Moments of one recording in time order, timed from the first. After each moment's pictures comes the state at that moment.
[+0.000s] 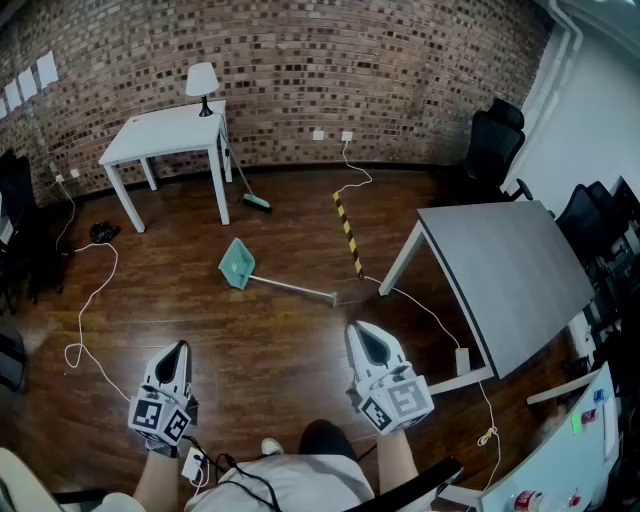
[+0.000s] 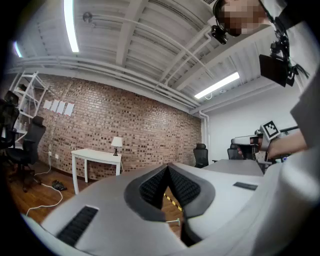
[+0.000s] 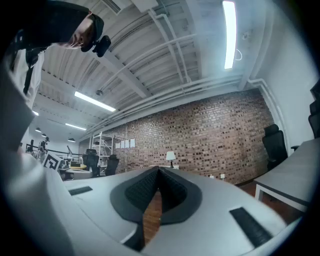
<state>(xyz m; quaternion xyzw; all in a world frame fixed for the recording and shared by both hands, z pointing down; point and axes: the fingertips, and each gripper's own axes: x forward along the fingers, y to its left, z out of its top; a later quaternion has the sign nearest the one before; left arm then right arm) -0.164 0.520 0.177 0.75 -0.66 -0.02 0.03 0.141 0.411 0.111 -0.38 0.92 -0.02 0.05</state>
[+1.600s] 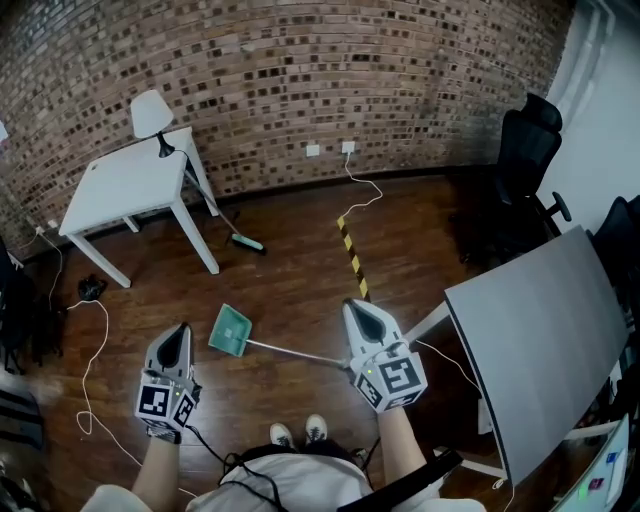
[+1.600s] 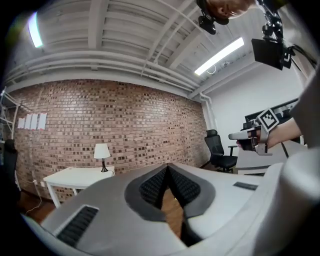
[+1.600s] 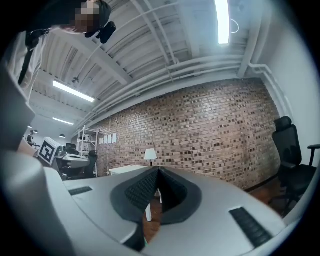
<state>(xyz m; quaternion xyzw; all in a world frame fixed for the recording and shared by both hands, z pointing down) -0.214 0.004 0.158 0.75 -0.66 0.07 -0.03 0.079 -0.104 0.139 -0.39 0.92 -0.03 0.04</state>
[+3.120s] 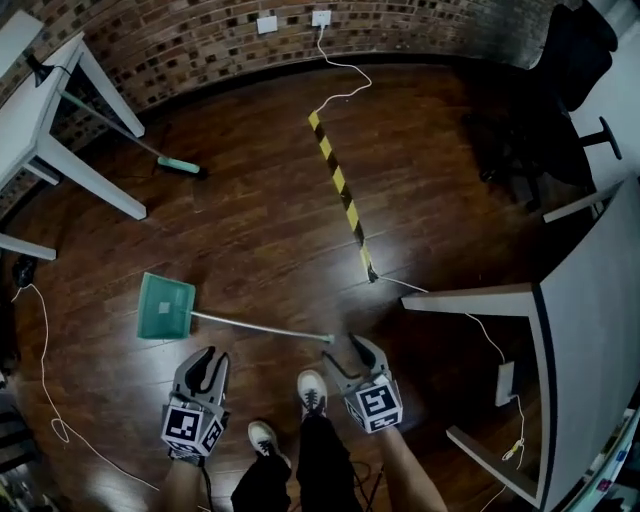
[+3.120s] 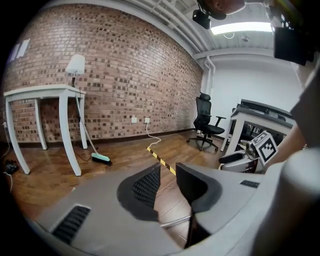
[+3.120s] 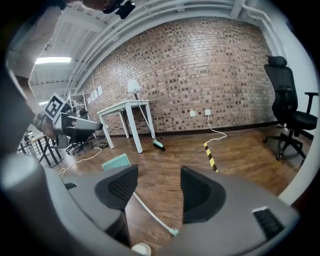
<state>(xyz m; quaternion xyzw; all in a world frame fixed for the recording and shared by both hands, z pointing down) -0.104 -0.151 0.638 0.79 -0.56 0.16 0.19 0.128 -0.182 0.709 -0.38 0.89 -0.18 -0.20</state>
